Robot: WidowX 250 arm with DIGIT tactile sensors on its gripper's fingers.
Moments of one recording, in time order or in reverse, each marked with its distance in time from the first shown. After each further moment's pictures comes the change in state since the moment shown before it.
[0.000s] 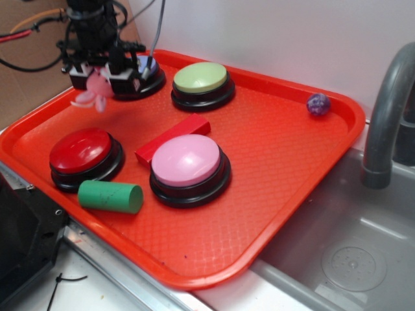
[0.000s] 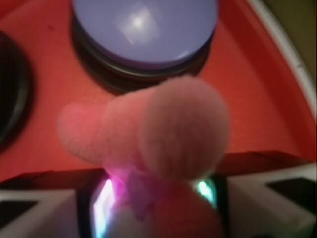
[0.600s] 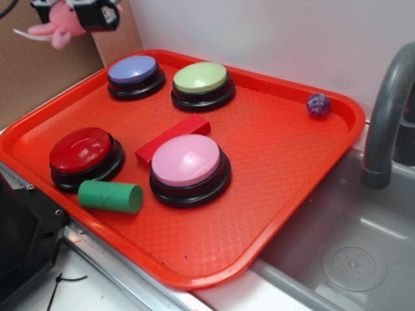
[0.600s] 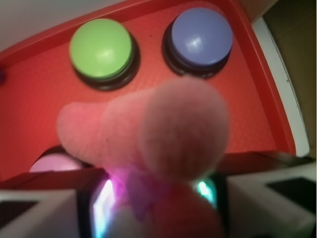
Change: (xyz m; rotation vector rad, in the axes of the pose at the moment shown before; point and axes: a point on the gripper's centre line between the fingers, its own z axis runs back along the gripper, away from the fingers) arm -0.046 -0.022 0.121 -0.198 0.012 -0.205
